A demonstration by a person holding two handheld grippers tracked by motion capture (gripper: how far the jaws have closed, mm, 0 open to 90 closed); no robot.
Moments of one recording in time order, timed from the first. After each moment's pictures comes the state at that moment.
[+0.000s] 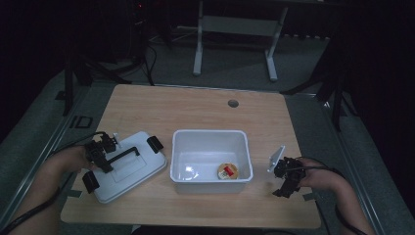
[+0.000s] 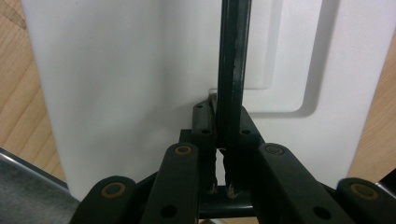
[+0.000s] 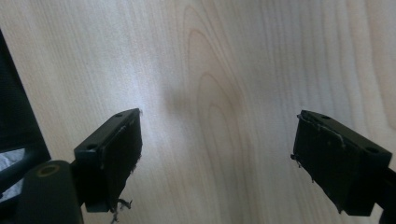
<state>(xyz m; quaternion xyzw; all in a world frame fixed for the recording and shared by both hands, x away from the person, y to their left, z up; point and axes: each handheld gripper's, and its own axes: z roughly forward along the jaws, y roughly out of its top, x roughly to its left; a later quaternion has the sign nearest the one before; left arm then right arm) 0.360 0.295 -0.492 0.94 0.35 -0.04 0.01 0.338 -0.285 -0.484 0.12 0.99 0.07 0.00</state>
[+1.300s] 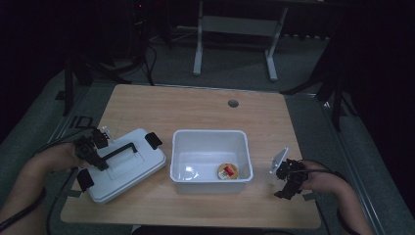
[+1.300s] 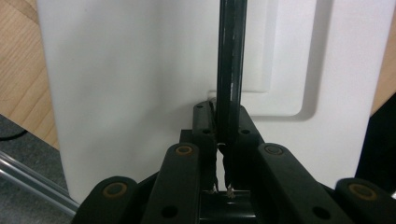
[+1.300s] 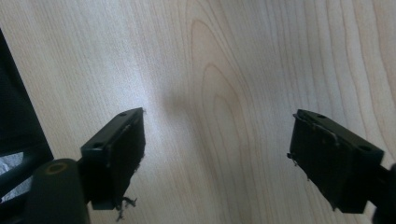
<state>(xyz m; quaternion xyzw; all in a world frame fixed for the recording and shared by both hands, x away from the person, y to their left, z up) 0.344 0.303 -0.448 0.93 0.36 -0.04 0.06 0.331 -0.292 -0.485 0.13 0.99 0.08 0.01</state>
